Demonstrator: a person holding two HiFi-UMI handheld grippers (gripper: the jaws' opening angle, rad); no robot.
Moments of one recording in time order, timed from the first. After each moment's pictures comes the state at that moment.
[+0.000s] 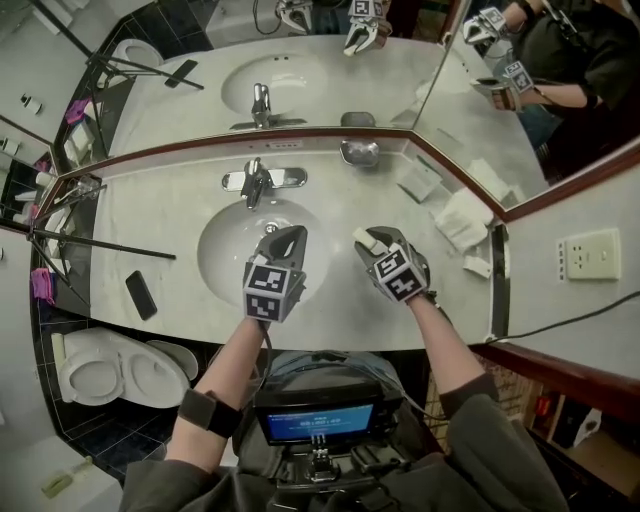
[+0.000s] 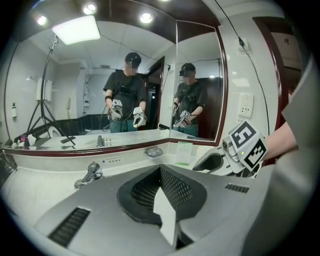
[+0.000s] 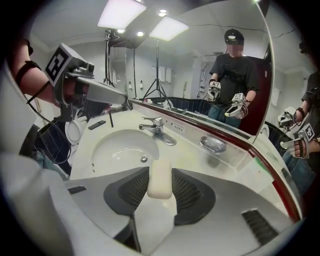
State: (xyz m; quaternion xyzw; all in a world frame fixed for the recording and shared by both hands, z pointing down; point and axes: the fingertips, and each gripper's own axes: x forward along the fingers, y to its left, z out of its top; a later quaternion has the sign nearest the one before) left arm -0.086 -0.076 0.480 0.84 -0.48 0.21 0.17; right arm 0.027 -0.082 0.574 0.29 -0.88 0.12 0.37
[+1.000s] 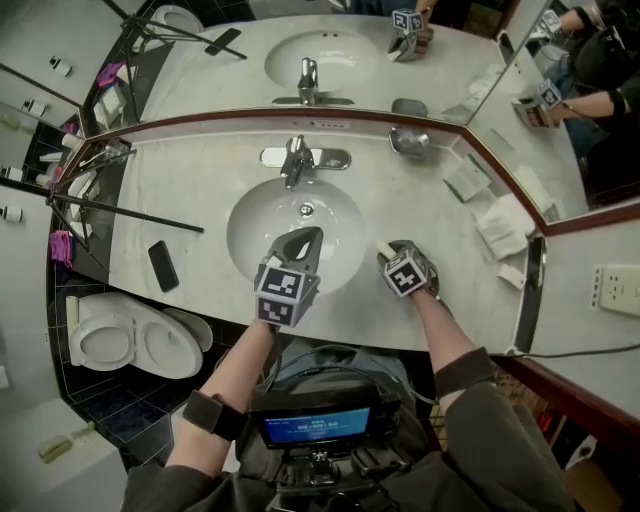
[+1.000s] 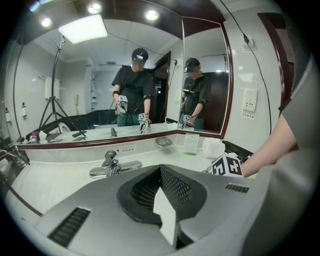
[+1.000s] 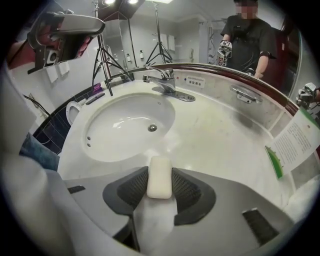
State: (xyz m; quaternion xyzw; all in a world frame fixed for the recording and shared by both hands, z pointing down) left arm -0.139 -0.048 0.498 0.81 -0.51 0.24 0.18; right arm 0.005 -0.047 0.728 0.24 -0.82 0.18 0.48
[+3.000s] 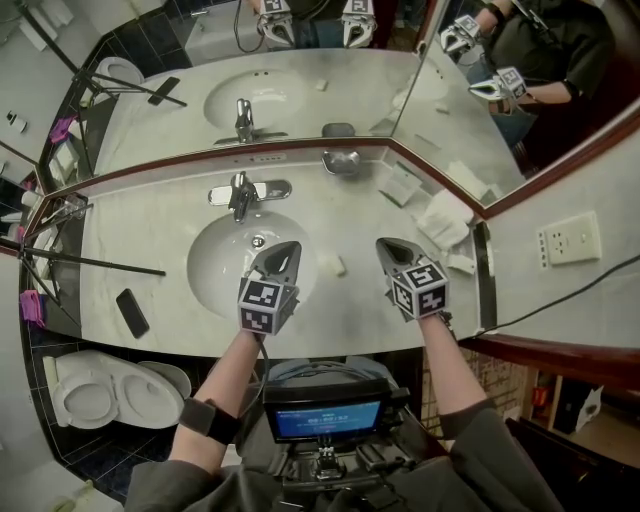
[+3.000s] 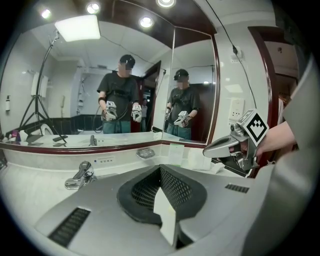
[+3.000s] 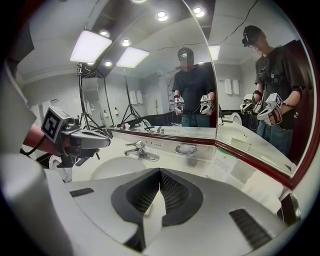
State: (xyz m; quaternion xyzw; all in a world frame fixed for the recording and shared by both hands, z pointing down) left arm -0.079 -0.059 0.481 0.86 -0.45 0.18 0.17; right arm 0.093 -0.074 0.511 0.43 -0.85 0.20 0.22
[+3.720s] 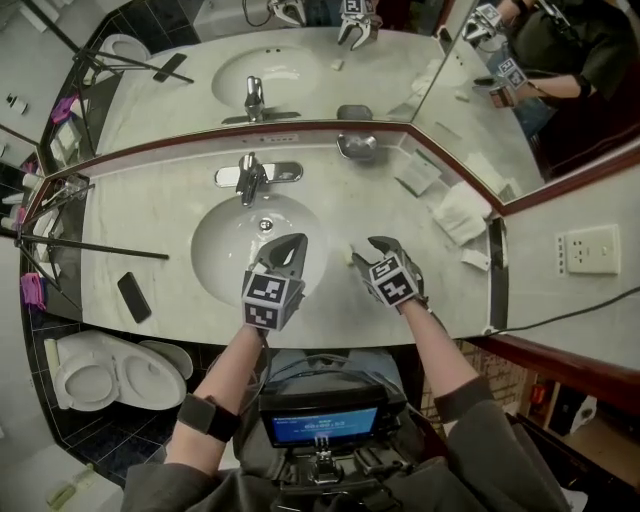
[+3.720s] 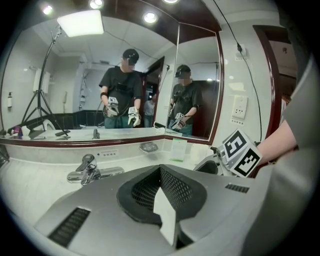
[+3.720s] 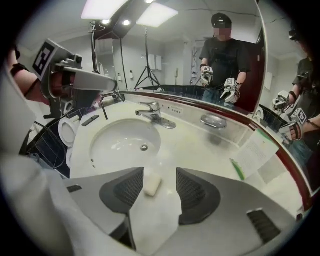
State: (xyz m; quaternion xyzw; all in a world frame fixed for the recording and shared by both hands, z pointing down) left arm -0.090 -0.060 0.500 0.85 -0.45 0.20 0.19; right arm 0.029 -0.055 0.620 0.32 -0.84 0.18 0.40
